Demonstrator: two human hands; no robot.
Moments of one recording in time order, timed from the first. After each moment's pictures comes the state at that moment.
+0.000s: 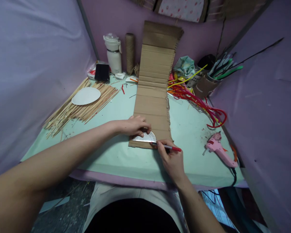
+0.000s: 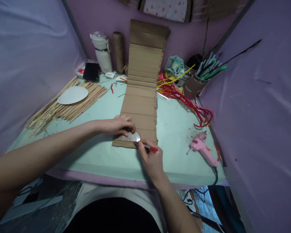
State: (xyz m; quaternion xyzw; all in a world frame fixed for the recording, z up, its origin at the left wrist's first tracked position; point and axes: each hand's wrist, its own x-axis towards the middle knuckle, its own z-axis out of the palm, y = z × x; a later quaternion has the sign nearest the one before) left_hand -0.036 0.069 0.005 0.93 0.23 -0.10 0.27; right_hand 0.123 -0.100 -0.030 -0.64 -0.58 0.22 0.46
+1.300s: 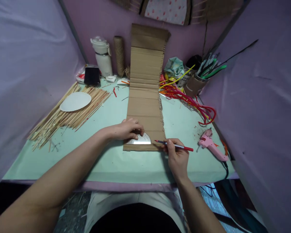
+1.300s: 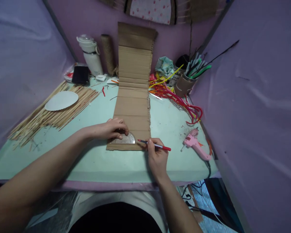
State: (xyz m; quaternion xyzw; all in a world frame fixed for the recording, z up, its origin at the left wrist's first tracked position) left_hand -0.045 0.071 -0.002 0.92 0.22 -0.05 0.31; right_hand 0.140 -0.102 -0.038 -0.64 -0.42 0.24 0.60
